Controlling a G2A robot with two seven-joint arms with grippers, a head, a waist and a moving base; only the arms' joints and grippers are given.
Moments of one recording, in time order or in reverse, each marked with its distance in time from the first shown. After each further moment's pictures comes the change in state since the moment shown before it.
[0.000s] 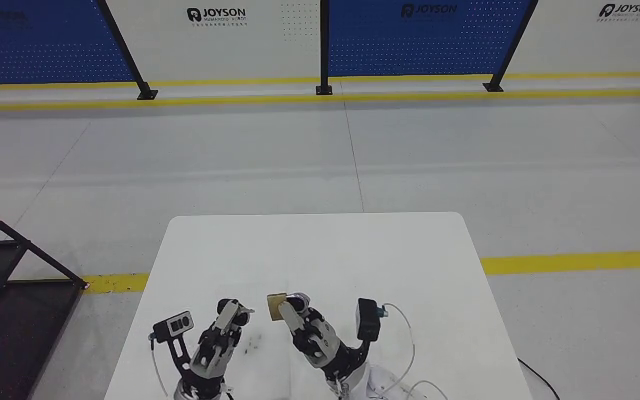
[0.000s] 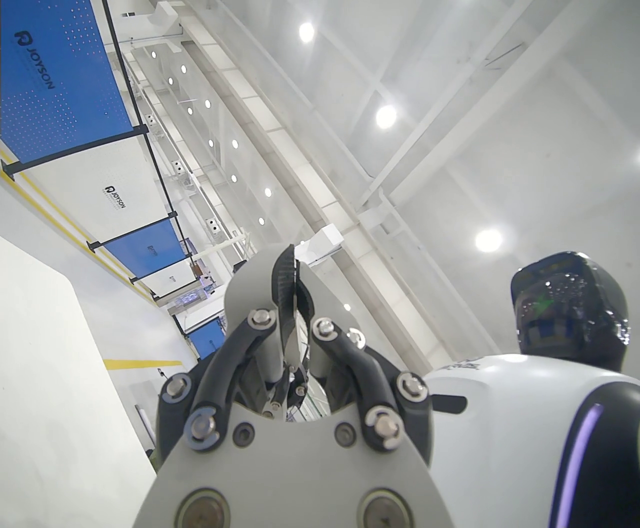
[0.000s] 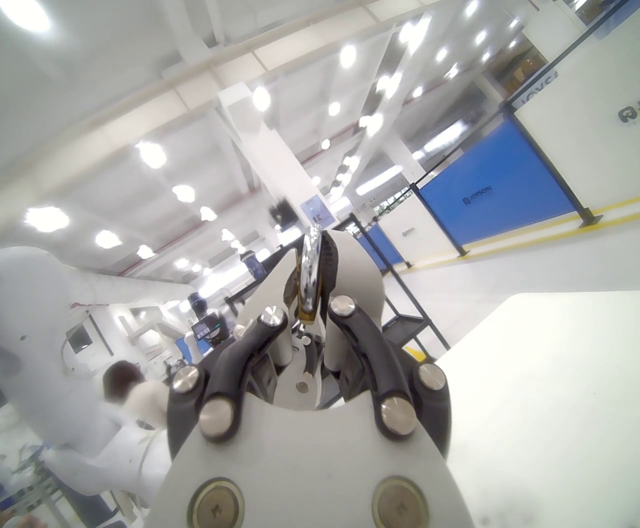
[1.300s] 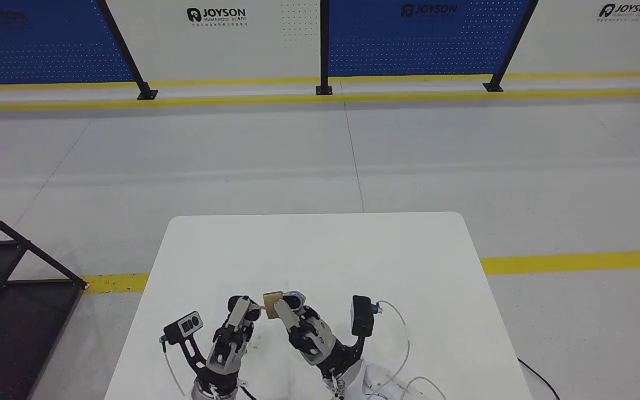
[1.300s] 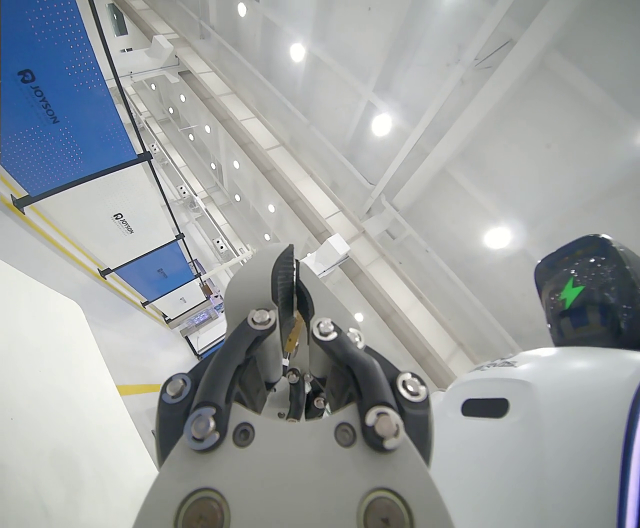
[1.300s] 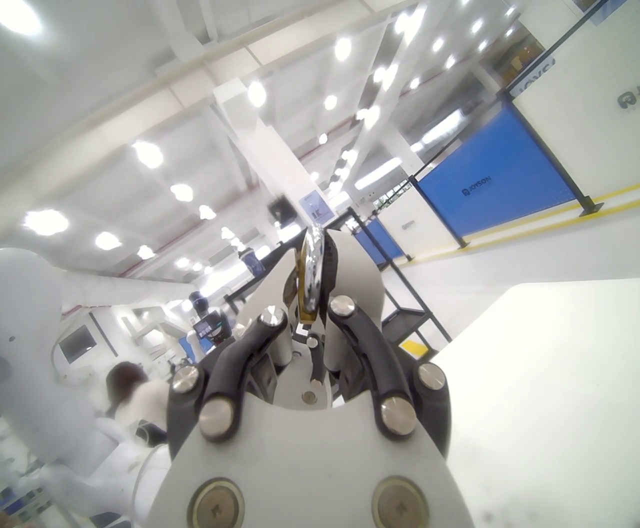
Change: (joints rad) left arm -0.046 -0.084 0.048 0.037 0.237 0.000 0.200; right arm 0.031 -0.005 -0.028 0.023 0.045 0.020 0.016
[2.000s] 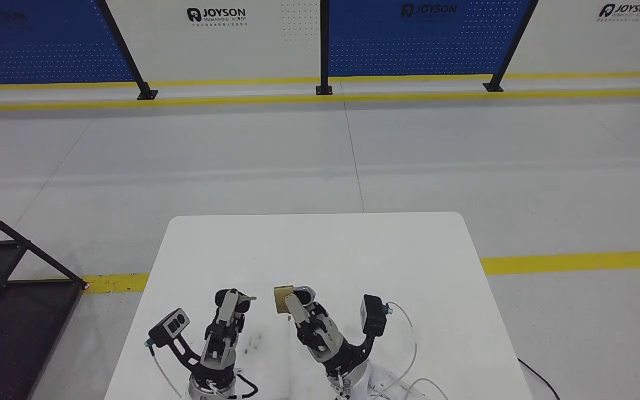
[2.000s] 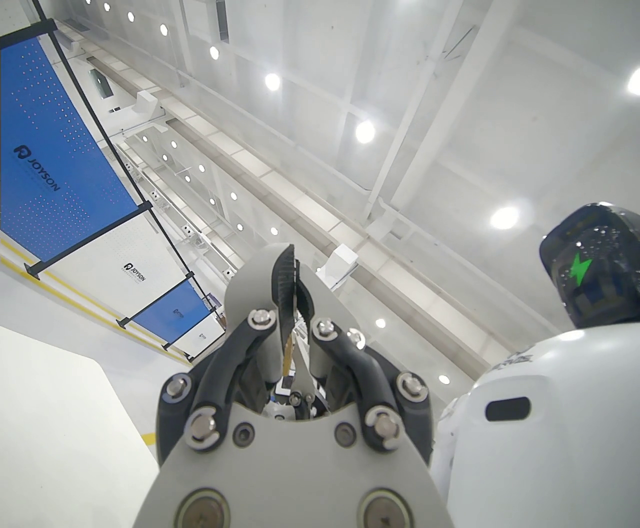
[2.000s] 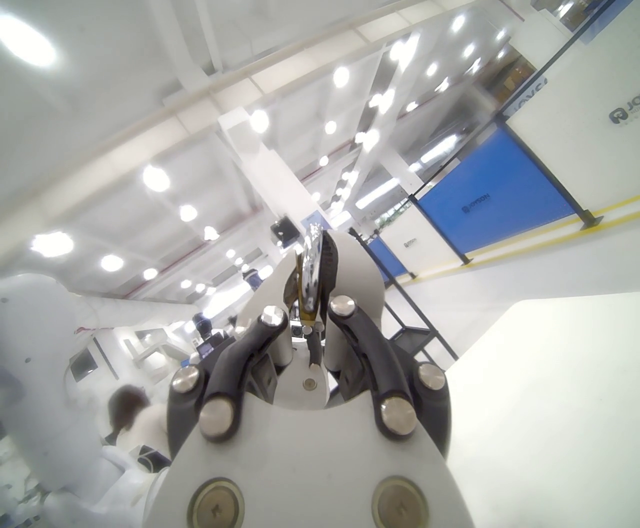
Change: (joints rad) left arm -0.016 -0.033 -0.023 -0.012 0.268 0.000 0.255; right arm -0.019 0.006 0.017 -0.022 0.014 -0.017 -0.050
